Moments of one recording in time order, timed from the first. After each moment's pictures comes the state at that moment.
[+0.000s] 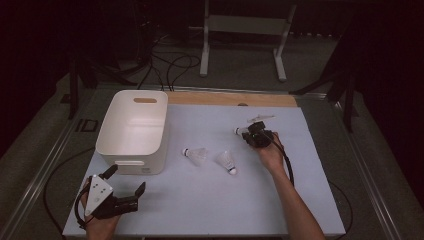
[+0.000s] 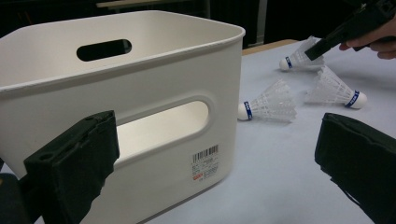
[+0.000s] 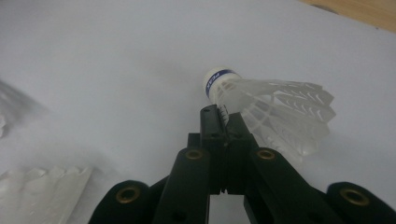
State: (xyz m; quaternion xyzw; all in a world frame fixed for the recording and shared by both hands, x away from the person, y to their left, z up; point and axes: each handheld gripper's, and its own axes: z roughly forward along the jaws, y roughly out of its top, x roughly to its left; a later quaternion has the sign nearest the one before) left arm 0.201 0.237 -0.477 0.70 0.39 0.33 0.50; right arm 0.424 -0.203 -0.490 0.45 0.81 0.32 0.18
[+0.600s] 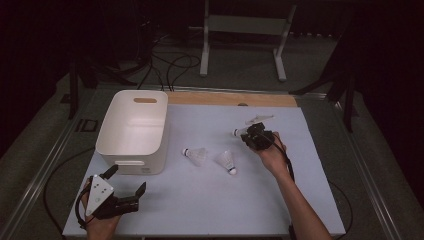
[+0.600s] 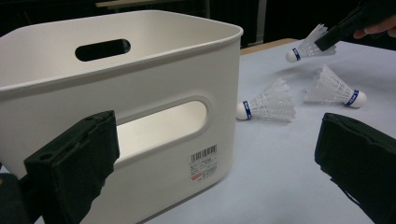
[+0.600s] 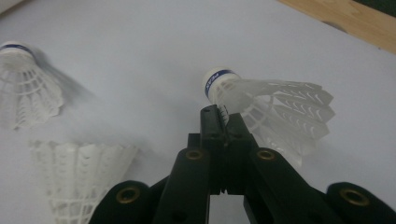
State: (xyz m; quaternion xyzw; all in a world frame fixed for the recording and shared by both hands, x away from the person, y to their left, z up) left arm 0.201 0.236 -0.477 0.70 0.39 0.33 0.50; right arm 0.403 -0.196 -0.465 0.42 0.83 0.32 0.18
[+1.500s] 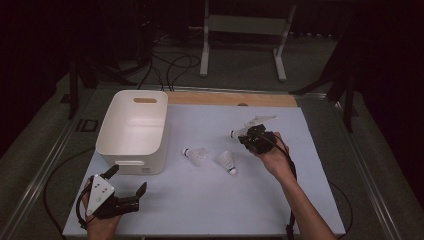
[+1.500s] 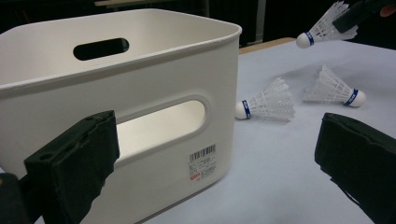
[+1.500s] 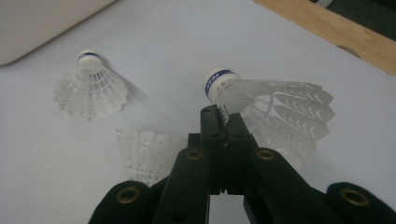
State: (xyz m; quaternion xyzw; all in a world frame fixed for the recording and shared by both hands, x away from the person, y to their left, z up) left arm 0.202 0.235 -0.477 0.70 0.39 0.33 0.50; right arm 0.372 -0.186 -0.428 0.38 0.84 0.34 0.17
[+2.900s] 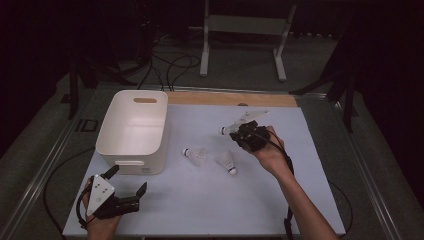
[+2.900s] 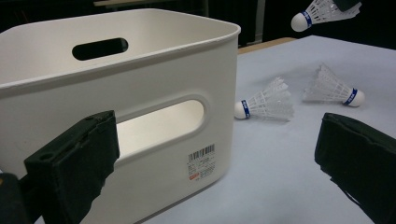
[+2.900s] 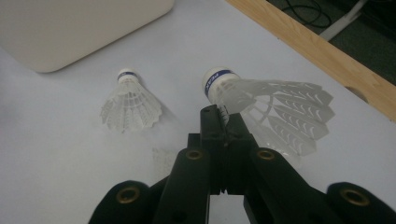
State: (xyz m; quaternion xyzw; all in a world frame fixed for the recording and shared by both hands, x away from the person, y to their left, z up) left arm 0.201 0.234 -0.478 0.70 0.39 0.33 0.50; right arm 0.363 -0.160 -0.396 0.32 0.87 0.34 0.18
